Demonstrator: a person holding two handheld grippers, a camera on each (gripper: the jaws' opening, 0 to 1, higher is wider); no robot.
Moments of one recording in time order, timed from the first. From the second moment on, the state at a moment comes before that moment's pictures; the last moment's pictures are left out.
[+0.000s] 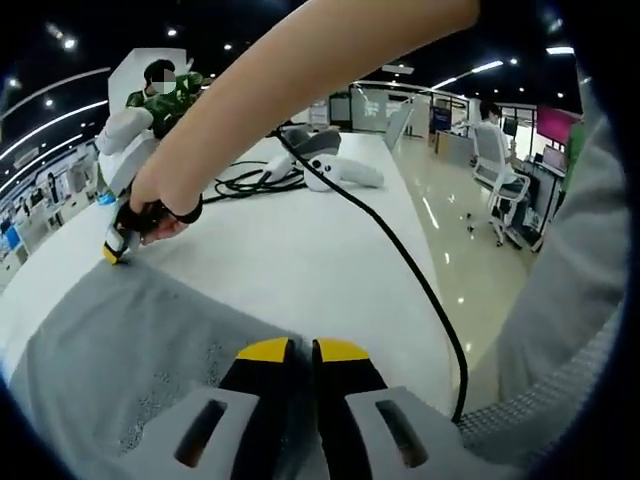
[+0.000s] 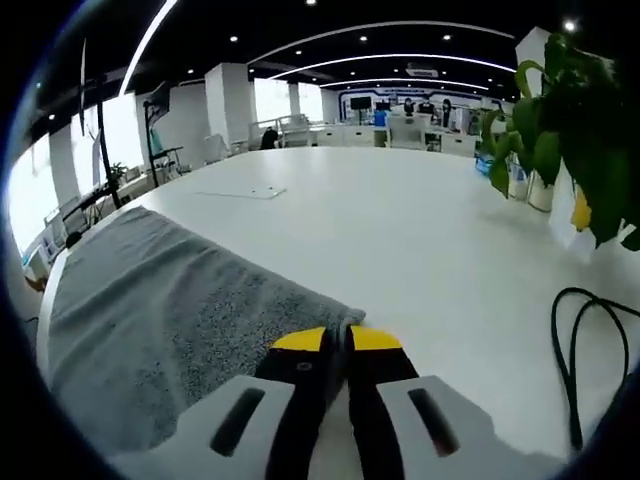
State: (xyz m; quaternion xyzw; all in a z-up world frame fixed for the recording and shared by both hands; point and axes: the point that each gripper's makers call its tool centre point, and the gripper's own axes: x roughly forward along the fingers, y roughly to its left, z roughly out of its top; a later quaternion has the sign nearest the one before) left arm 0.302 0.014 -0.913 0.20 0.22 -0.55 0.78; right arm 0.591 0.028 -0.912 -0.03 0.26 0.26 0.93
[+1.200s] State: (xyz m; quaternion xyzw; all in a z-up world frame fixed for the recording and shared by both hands) left arm 0.316 0.024 -0.852 0.05 0.22 -0.52 0.82; right arm 0.593 0.034 -0.861 -0.03 0.22 0.26 0.94
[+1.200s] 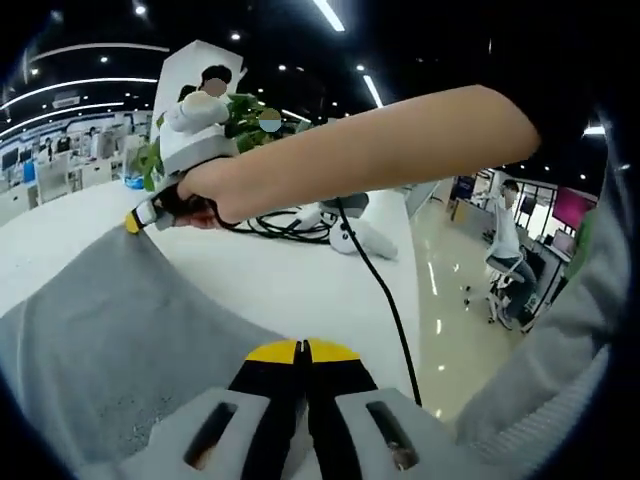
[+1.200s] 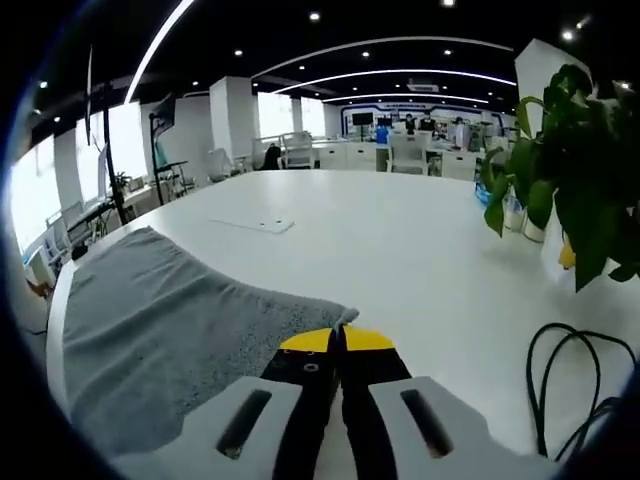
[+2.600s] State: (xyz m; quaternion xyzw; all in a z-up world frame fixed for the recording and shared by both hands) left arm 0.309 0.030 -0.901 0.10 0.25 -0.57 0.77; right arm 0.584 0.067 -0.816 -0.03 0.19 0.27 0.94
